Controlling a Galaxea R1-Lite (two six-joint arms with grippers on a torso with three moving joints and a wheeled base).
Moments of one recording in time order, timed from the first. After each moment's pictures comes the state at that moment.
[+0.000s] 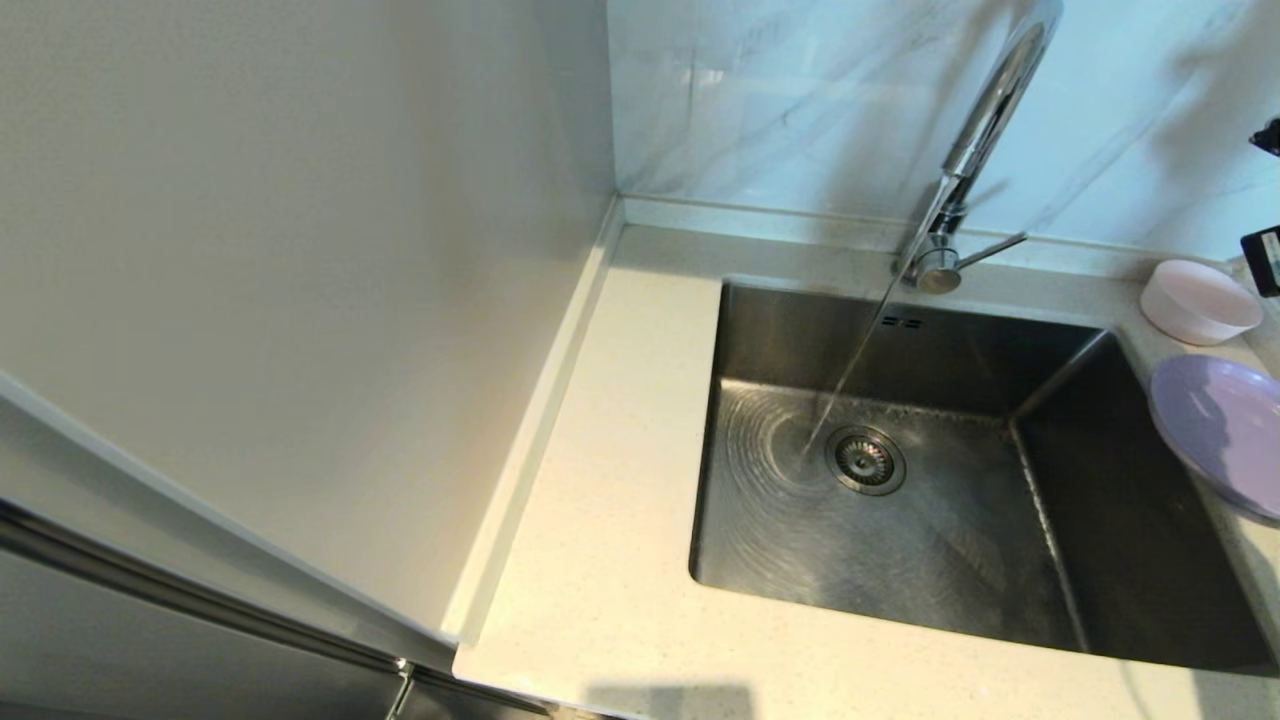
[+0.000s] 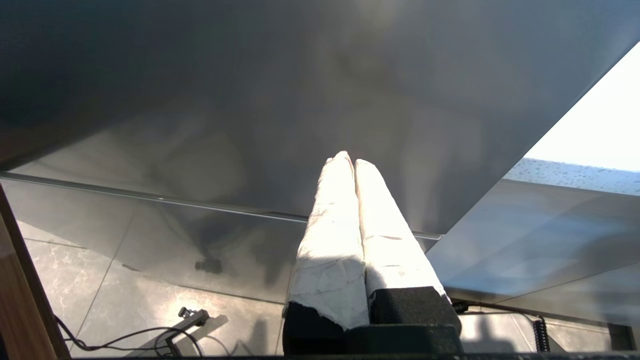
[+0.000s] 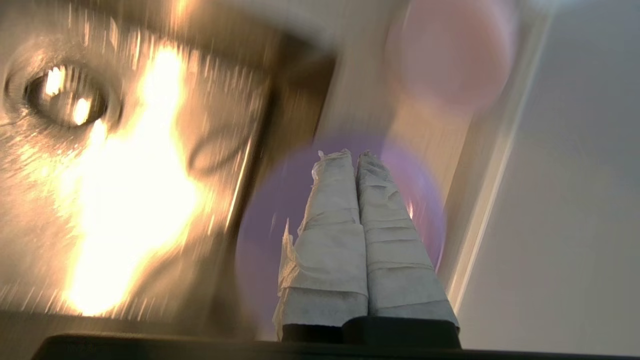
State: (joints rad) left arm 0.00 0.00 0.00 0.00 0.00 0.00; right arm -0.41 1.86 -1.97 0.62 0.07 -0.46
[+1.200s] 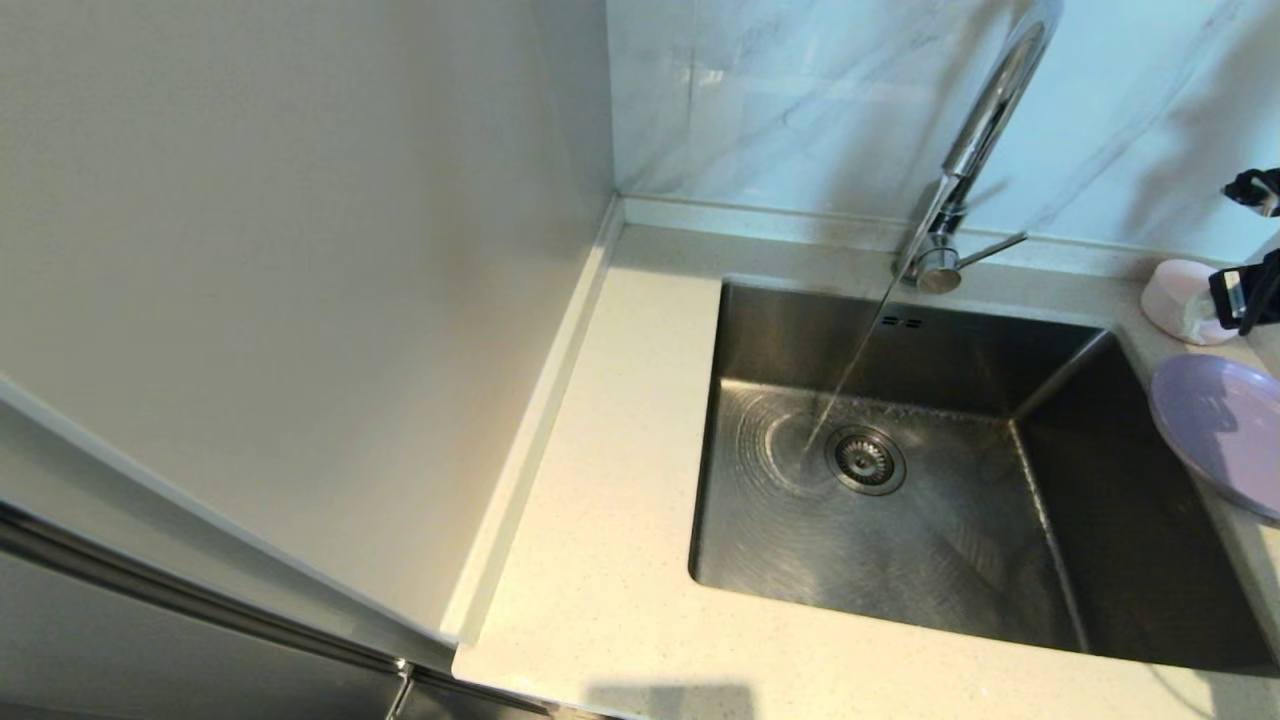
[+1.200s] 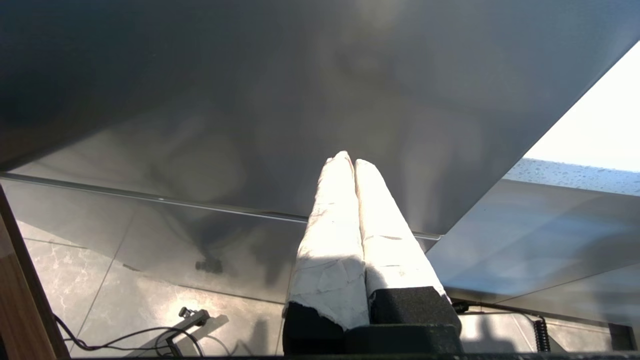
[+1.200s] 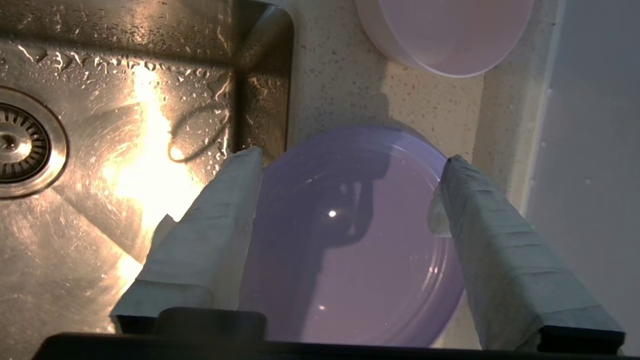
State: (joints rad) left arm 0.00 0.00 0.00 0.00 0.00 0.00; right arm -0.41 2.01 -2.02 0.60 -0.08 -0.28
